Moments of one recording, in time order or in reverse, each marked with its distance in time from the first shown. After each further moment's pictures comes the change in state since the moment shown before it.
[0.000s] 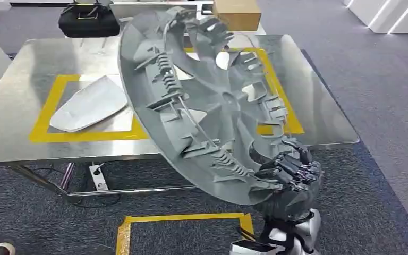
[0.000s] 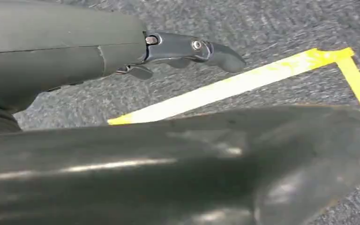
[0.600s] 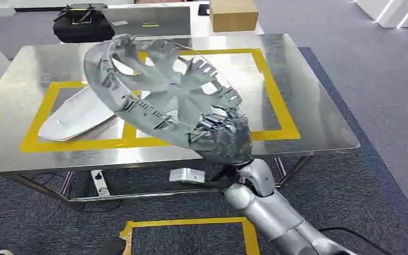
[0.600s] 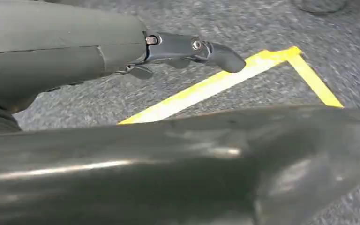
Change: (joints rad) left arm -0.056 -0.018 -0.074 0.000 -0.086 -0.036 0.026; right arm -0.503 -0.037 0.133 0.654 0.170 0.011 0.333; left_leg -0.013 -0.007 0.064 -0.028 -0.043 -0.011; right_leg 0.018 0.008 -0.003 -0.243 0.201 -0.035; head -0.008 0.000
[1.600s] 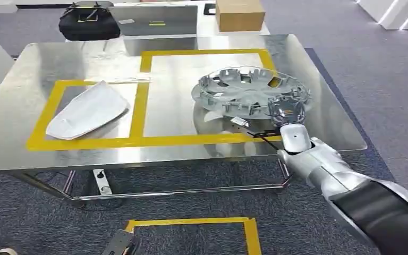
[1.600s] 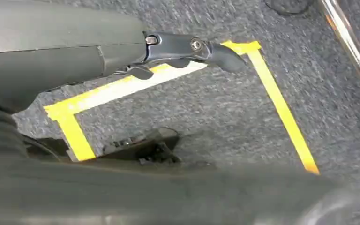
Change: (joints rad) left arm 0.002 -0.090 -0.002 0.000 0.171 0.033 -0.106; right arm -0.464 -0.225 0.119 0.866 0.487 0.134 0.733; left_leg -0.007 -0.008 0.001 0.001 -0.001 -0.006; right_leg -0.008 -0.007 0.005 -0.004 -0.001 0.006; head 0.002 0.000
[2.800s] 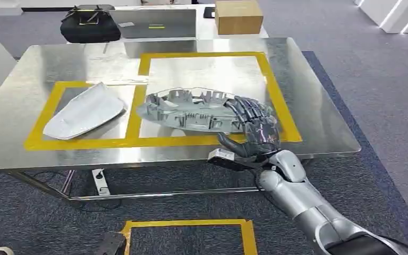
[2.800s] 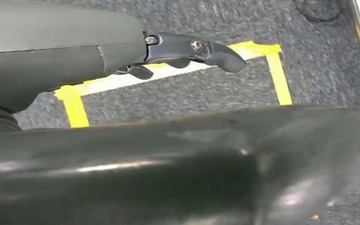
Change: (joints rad) left arm 0.019 0.010 -0.010 -0.009 0.151 0.033 0.030; right arm 0.413 0.089 -0.264 -0.621 -0.569 -0.024 -0.798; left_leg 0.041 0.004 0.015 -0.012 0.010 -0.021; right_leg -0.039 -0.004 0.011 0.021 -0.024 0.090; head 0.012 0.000
